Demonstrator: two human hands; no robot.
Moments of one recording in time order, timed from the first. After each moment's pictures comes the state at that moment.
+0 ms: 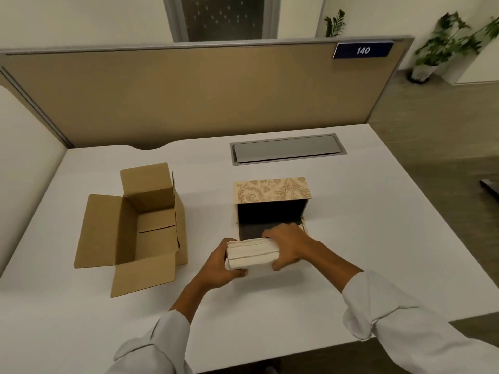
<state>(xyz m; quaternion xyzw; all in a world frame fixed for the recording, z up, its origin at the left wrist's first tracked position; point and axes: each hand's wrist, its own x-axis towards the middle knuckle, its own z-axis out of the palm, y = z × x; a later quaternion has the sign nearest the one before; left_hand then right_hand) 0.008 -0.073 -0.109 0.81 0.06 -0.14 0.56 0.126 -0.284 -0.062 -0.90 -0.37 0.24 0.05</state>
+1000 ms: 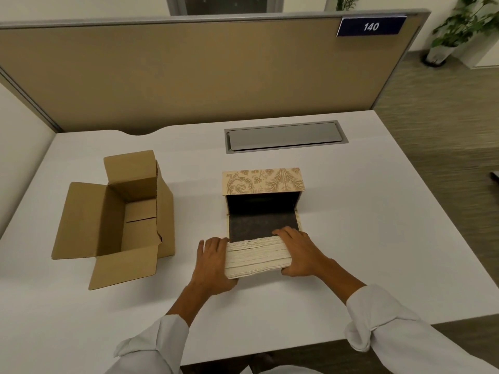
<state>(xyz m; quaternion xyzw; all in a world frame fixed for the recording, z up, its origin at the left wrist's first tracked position) 0.007 -0.103 -0.158 0.98 0.01 -0.05 0.20 0.122 -0.362 -0.146 -0.90 -0.35 0.19 0.16</state>
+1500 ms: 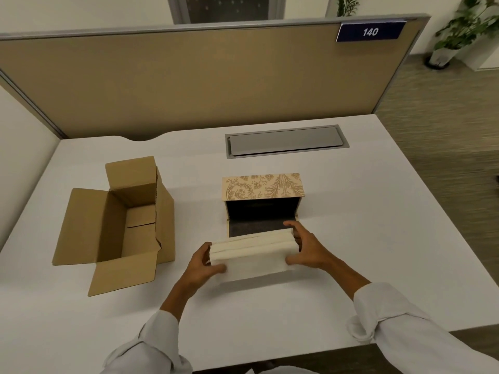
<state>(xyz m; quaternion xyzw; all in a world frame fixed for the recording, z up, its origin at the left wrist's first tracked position) 0.009 -0.074 -0.151 0.72 0.21 -0.14 0.65 0.144 -0.375 -0.137 -0.80 -0.15 0.32 0.48</state>
